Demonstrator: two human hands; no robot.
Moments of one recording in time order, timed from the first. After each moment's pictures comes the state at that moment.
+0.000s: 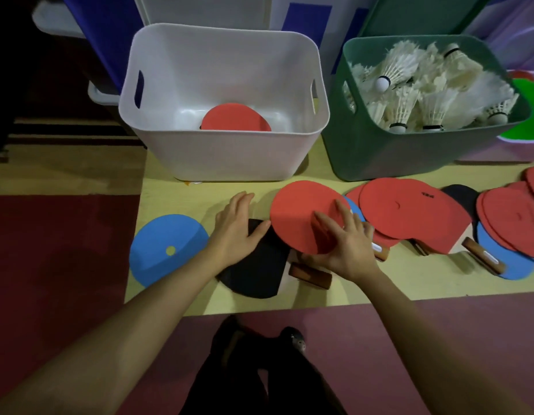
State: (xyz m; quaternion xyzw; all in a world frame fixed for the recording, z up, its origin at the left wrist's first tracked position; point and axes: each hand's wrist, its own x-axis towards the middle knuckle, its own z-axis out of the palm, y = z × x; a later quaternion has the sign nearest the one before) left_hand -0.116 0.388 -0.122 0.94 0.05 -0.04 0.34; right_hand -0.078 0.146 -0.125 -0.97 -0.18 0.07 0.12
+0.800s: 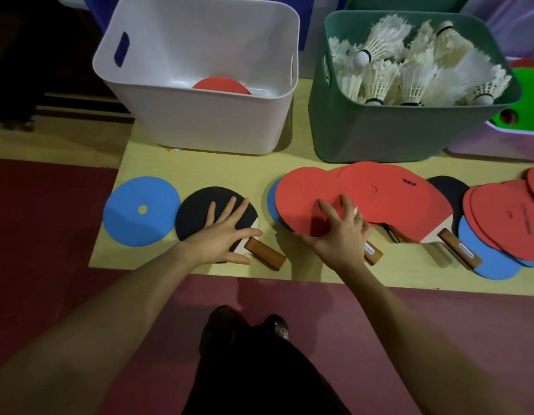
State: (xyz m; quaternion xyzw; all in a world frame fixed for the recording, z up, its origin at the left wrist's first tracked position) left_hand -0.158 0.340 -0.154 0.95 -0.13 -0.25 0.13; right_hand -0.090 0.087 -0.134 -0.98 -0.10 0.06 0.16
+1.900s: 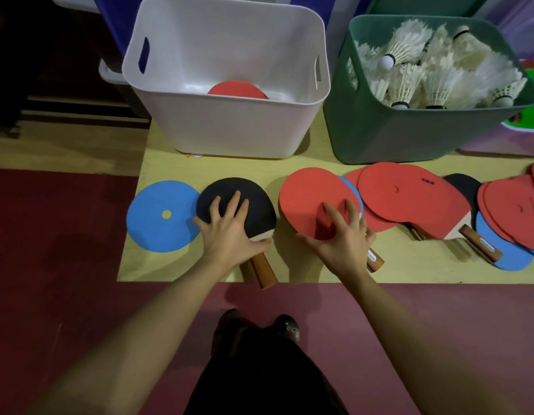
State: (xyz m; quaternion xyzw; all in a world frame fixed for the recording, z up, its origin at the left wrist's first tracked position) left_hand -0.166 0.357 -0.139 0.98 0.14 -0.12 0.12; right_hand -0.120 0.144 -0.131 -0.98 -0.07 0.01 0.20
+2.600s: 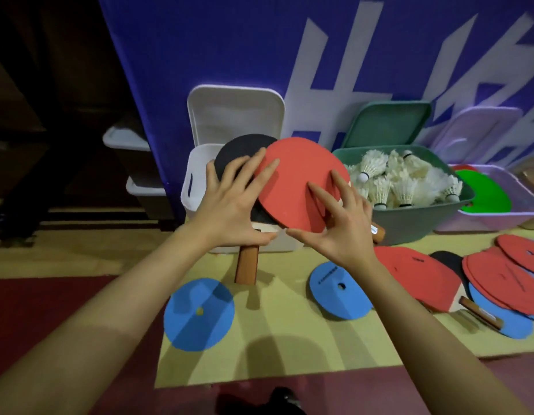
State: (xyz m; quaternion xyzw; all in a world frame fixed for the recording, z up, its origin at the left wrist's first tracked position) left_hand -0.088 0.464 0.072 0.97 -0.15 0.20 0.05; right_hand -0.055 0.245 0.040 -0.90 -0.23 -0.24 0.26
